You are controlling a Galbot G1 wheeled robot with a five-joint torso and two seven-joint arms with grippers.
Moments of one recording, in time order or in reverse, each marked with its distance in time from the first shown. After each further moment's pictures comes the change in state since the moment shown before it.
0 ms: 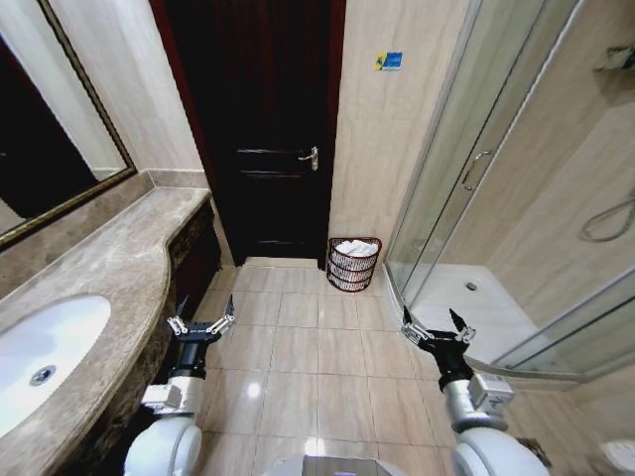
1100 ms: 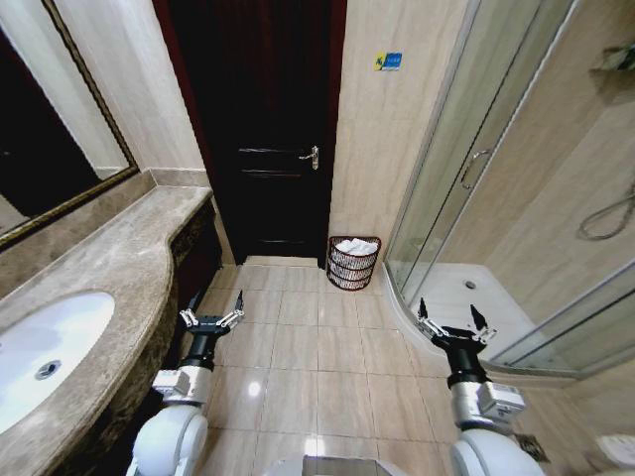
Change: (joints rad) left arm -0.051 0.019 0.044 -0.005 -0.001 0.098 0.003; right arm -0.004 0.120 0.046 -0.036 -0.098 0.147 -0.025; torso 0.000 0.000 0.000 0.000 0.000
